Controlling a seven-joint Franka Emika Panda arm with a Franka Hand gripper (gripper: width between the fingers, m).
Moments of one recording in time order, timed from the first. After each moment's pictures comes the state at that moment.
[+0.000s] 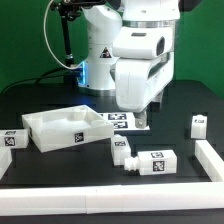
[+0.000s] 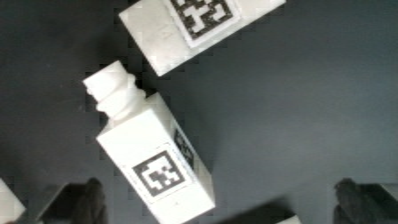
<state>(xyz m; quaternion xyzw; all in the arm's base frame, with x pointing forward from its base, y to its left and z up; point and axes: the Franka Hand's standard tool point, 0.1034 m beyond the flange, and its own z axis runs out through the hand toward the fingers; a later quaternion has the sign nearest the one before) 0.537 0.048 0.082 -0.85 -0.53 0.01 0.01</state>
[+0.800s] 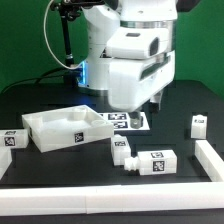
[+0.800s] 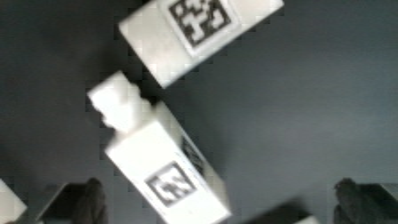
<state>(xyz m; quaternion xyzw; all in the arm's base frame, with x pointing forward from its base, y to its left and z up) 0.539 0.030 0.080 -0.90 -0.43 0.01 0.00</state>
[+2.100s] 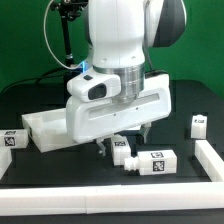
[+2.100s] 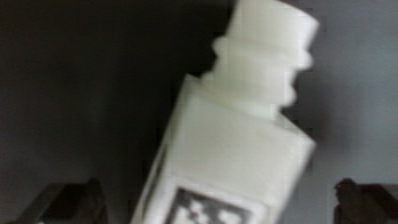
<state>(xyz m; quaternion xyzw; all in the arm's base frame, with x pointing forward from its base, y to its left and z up) 0.512 0.002 0.010 -0.97 -0.23 0.02 0.02</state>
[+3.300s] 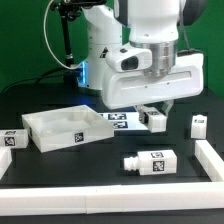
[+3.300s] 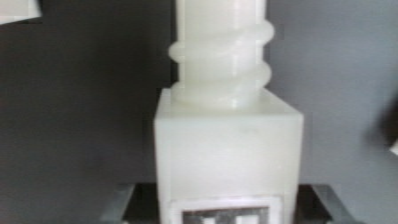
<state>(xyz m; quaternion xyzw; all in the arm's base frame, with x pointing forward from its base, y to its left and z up) 0.452 0.070 0.041 -0.99 -0.13 0.04 0.02</state>
